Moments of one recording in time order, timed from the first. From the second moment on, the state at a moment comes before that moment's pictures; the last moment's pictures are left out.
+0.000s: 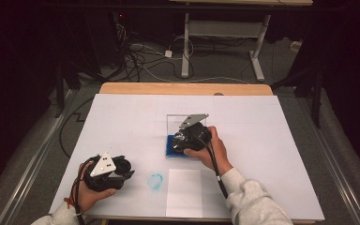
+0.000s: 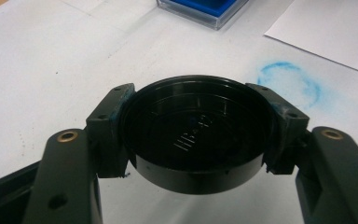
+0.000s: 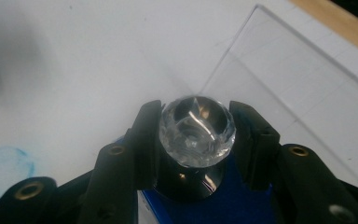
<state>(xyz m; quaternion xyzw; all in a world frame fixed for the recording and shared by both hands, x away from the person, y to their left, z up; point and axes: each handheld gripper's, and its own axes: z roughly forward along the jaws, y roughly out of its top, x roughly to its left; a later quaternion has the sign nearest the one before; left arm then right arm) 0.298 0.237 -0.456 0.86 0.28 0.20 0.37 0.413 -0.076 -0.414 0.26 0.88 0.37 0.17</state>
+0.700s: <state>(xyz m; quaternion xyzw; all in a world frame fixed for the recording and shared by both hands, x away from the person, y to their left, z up) 0.299 0.233 -0.457 0.87 0.27 0.19 0.37 0.409 -0.121 -0.399 0.28 0.86 0.38 0.18</state>
